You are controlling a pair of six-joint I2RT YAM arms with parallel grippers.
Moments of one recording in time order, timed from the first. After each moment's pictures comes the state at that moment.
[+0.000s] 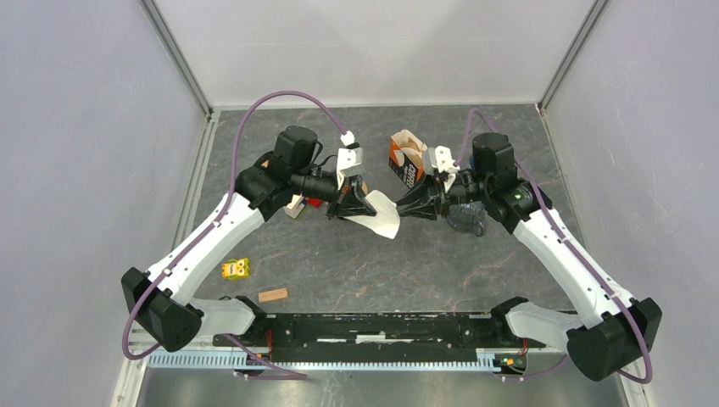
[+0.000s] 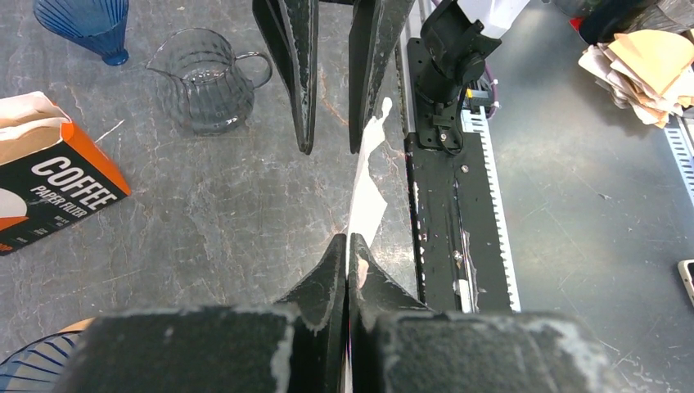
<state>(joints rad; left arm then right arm) -0.62 1.28 1.29 -0.57 0.95 0.32 0.42 1.13 1.08 -0.40 -1.16 -0.47</state>
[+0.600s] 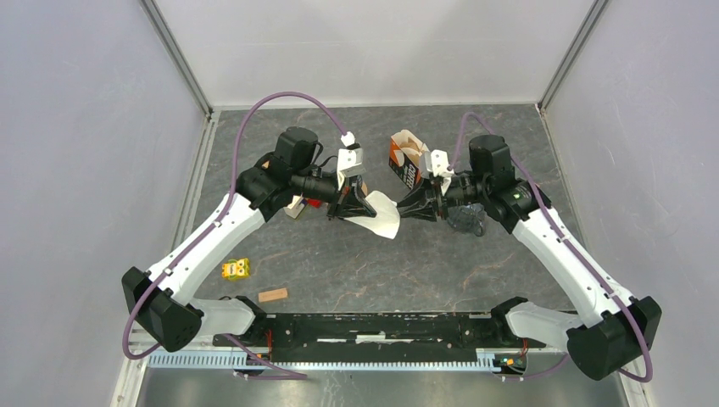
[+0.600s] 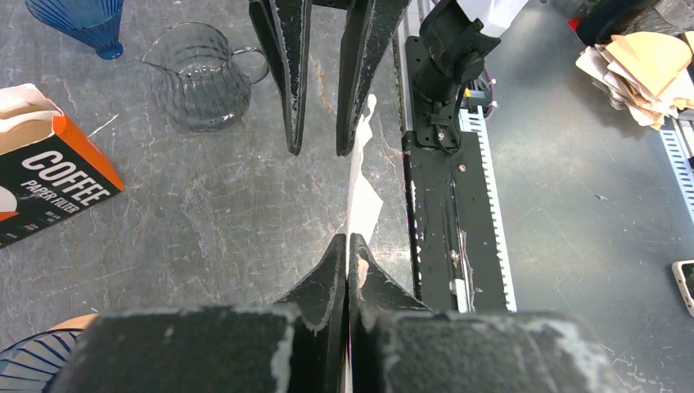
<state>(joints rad) -0.62 1.28 1.27 -0.57 0.95 0.31 0.44 1.14 1.08 -0.44 -1.10 -0.52</state>
